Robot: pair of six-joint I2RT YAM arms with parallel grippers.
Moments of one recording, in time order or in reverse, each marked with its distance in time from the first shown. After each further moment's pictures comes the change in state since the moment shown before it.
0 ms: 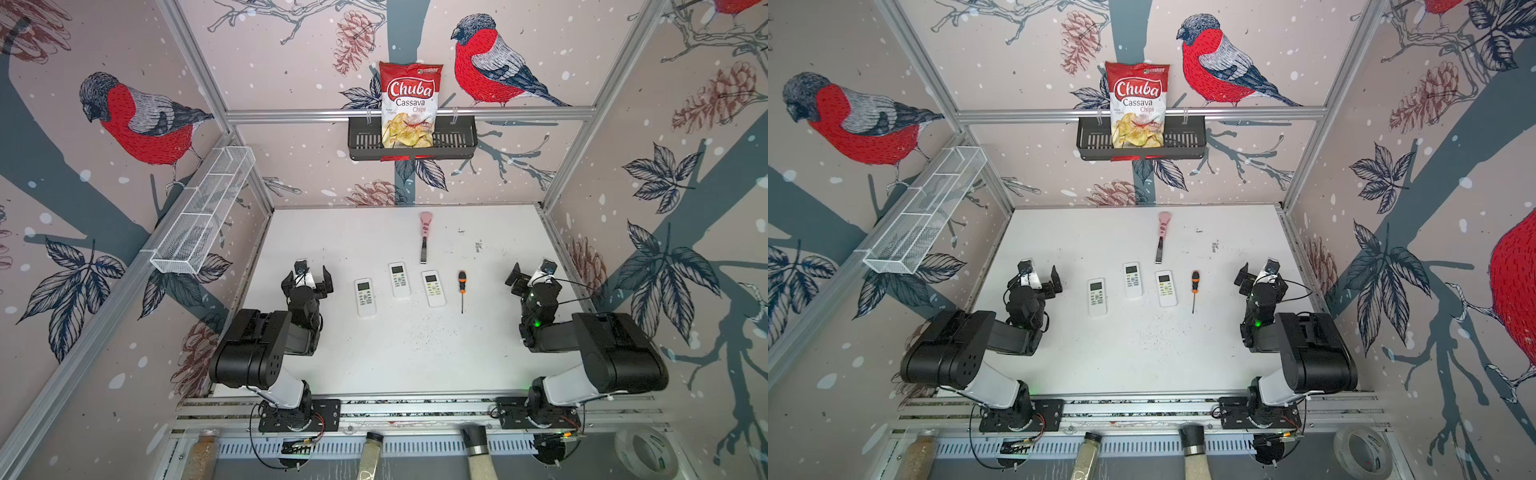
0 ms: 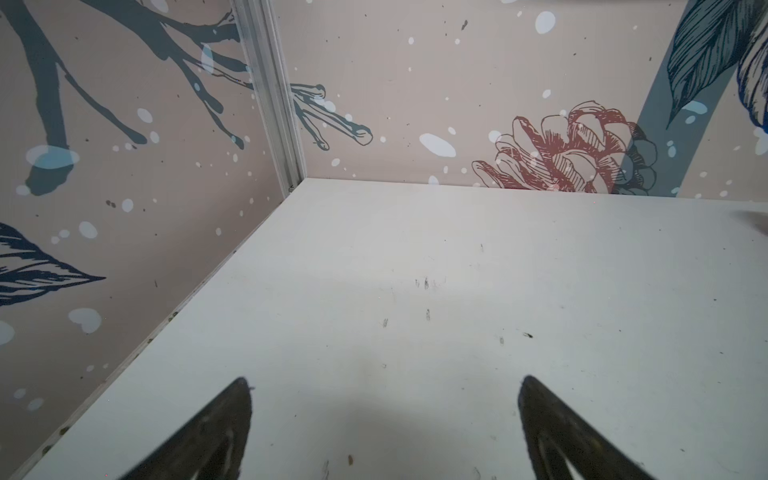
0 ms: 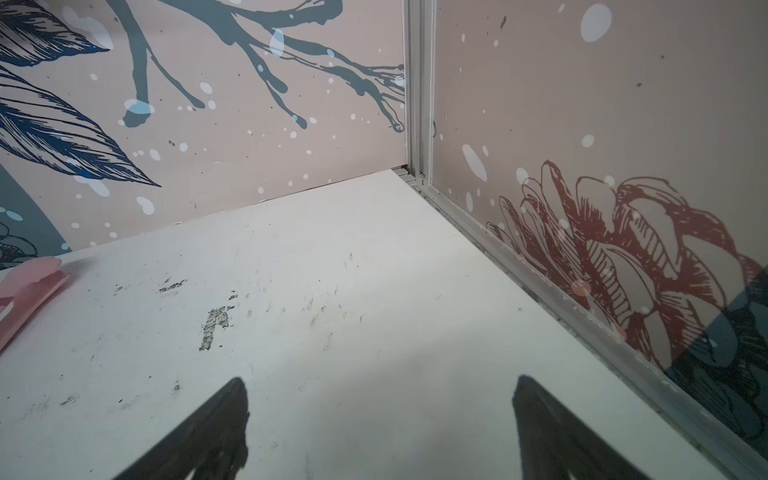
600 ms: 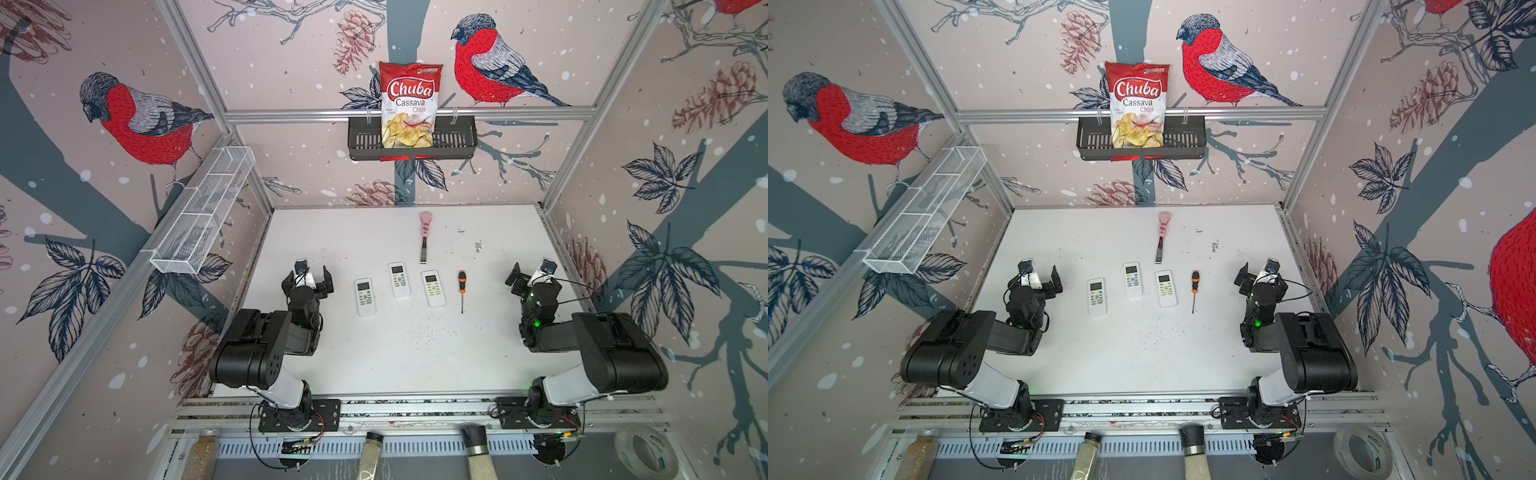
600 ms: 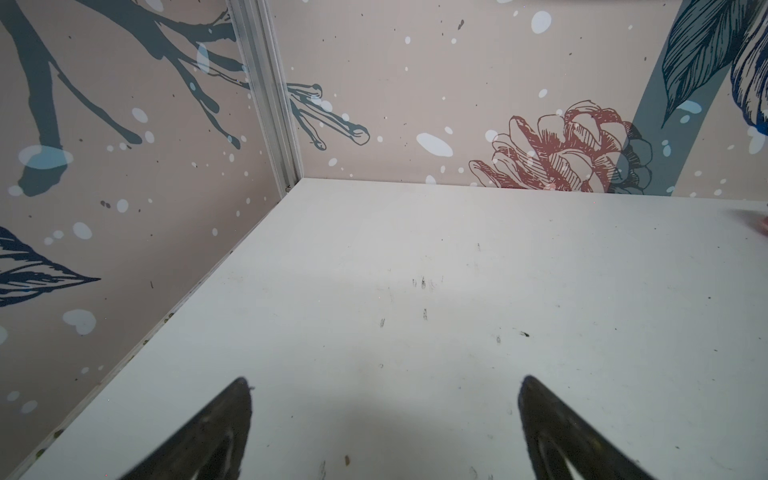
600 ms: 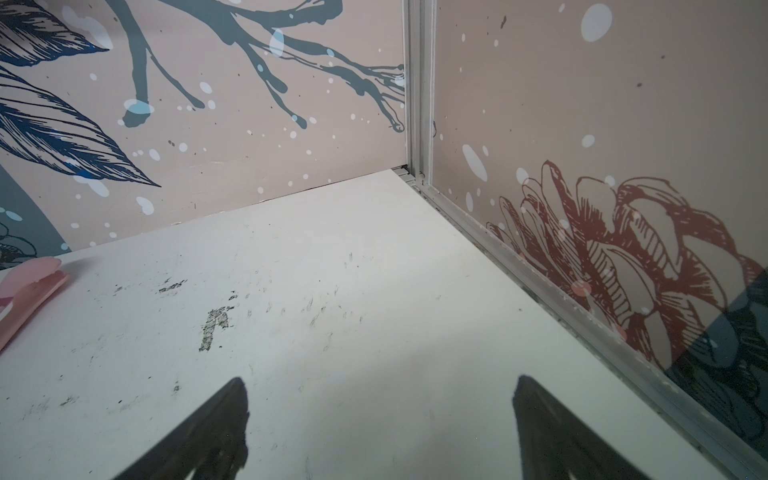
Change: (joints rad) left arm 0.000 0.000 0.000 0.000 0.002 0.000; right arm -0.002 0.000 0.003 -0.001 0.000 0.000
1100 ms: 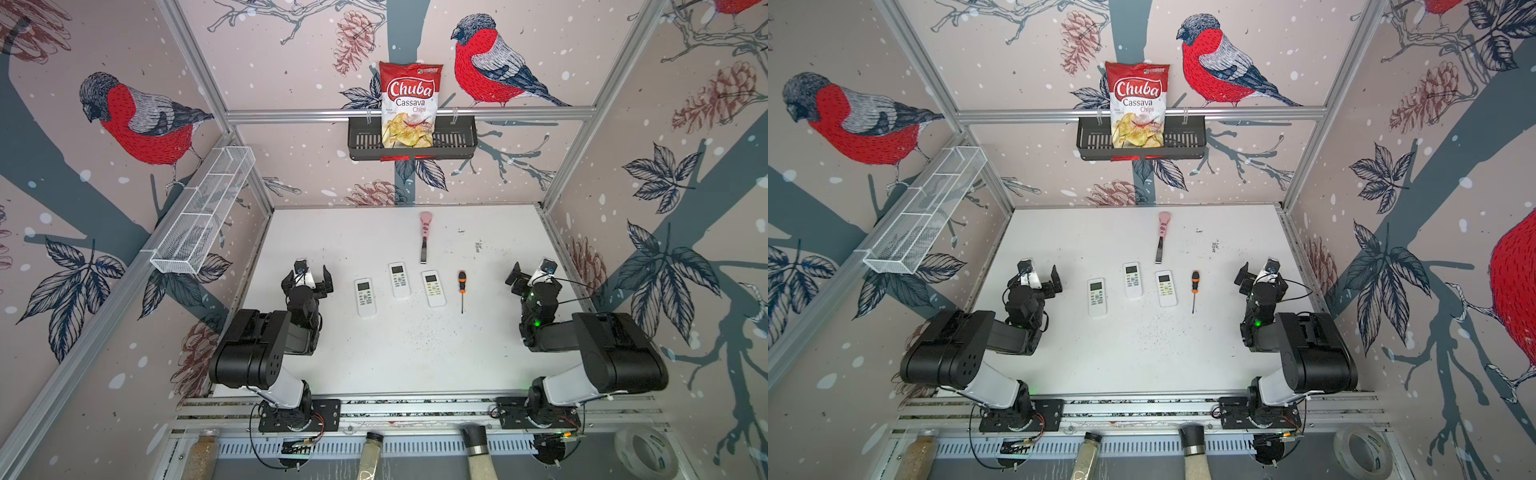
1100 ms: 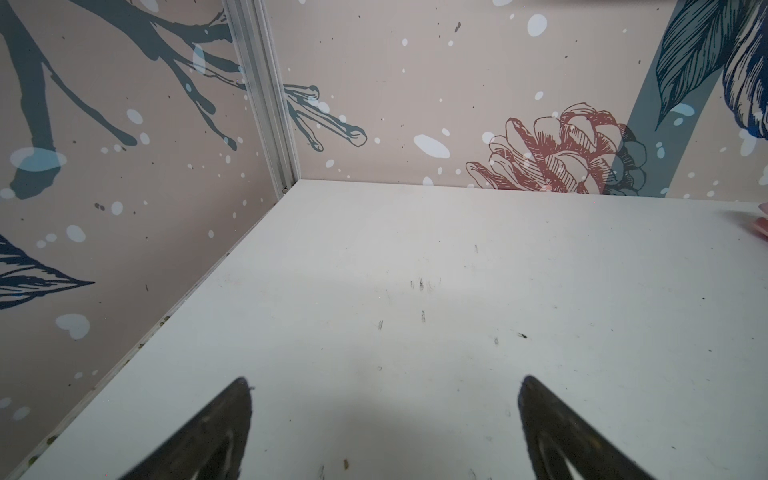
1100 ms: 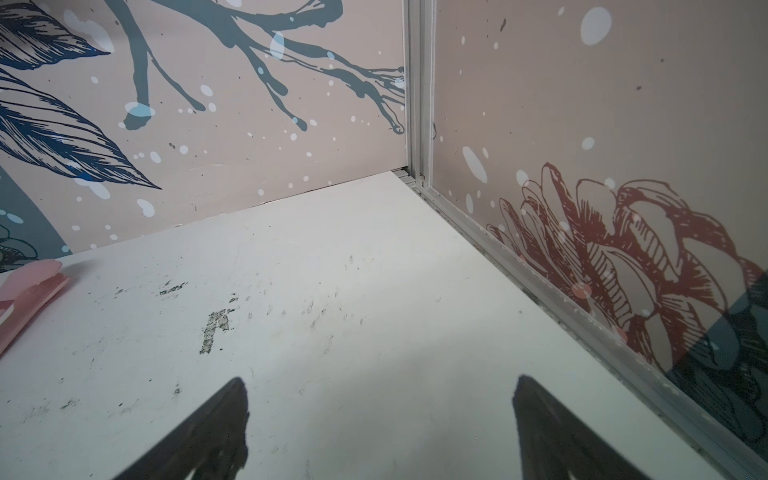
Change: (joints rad) left arm 0.012 -0.010 0.005 -0.010 0.011 -0.002; right arm -0.002 0.000 0.002 0.000 0.000 0.000
